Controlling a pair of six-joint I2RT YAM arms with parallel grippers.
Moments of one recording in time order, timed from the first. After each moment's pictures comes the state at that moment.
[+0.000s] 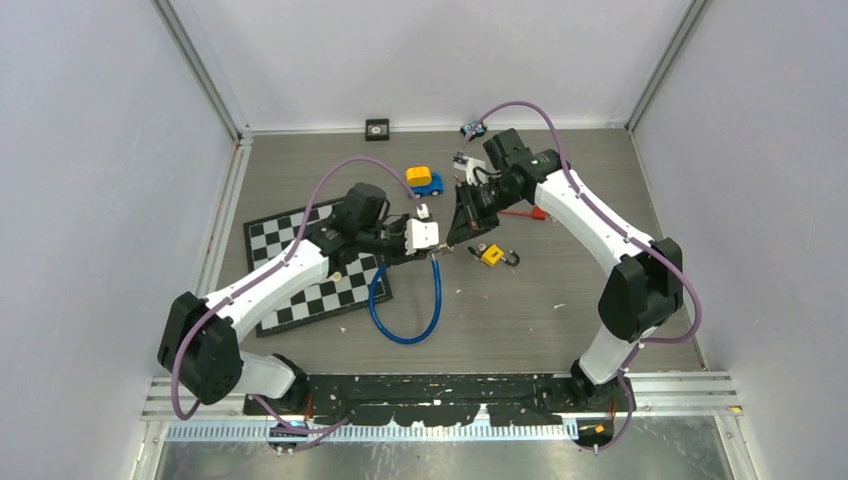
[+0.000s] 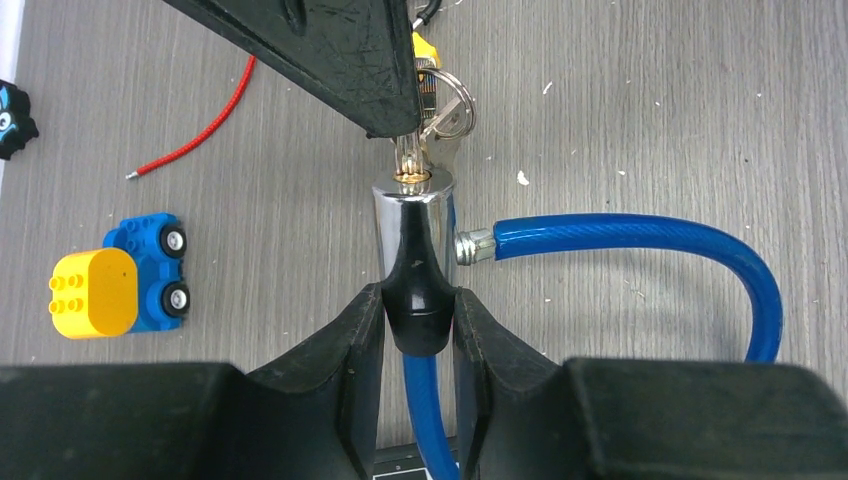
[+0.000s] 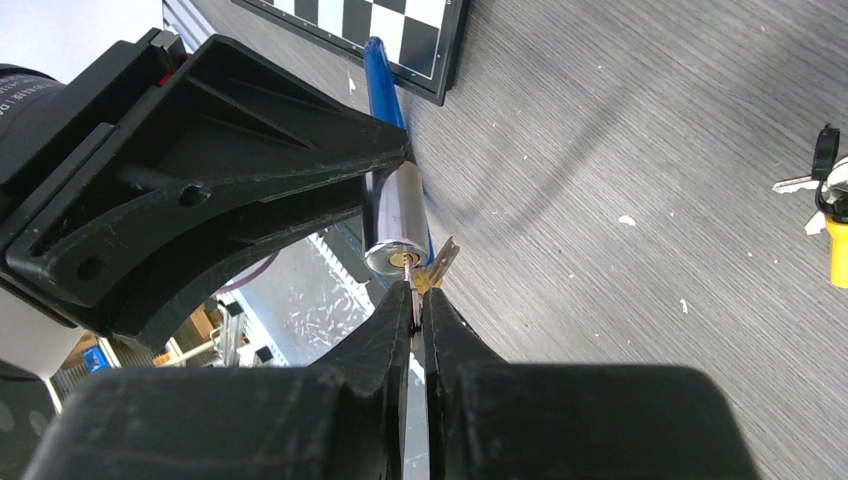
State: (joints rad) left arm -0.62 1.36 1.01 -0.33 0.60 0.77; right arm 0.48 1.69 1.55 -0.93 -0.70 0.25
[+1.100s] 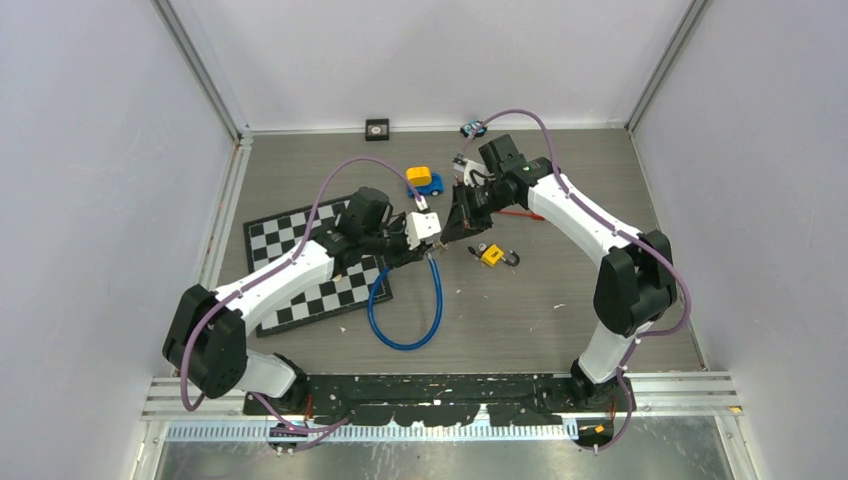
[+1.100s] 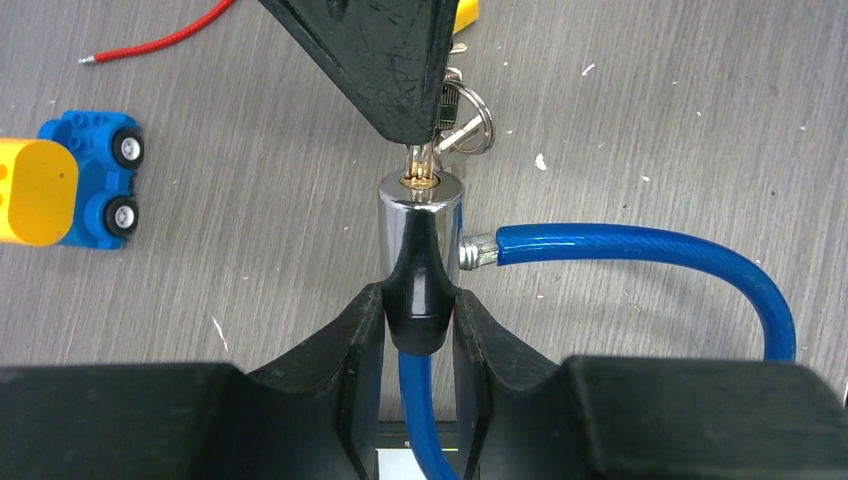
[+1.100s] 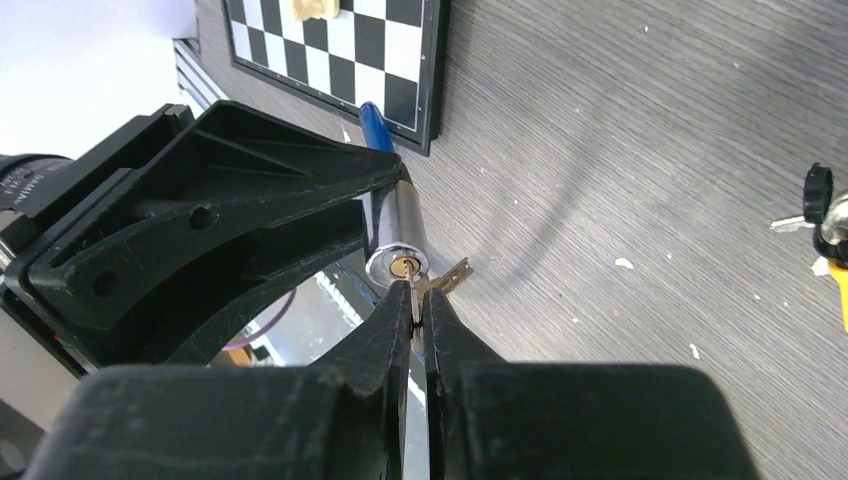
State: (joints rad) left arm -0.63 1.39 0.97 -0.25 0.49 0.57; right arm 0.48 1.74 1.49 -0.79 -0.67 0.37
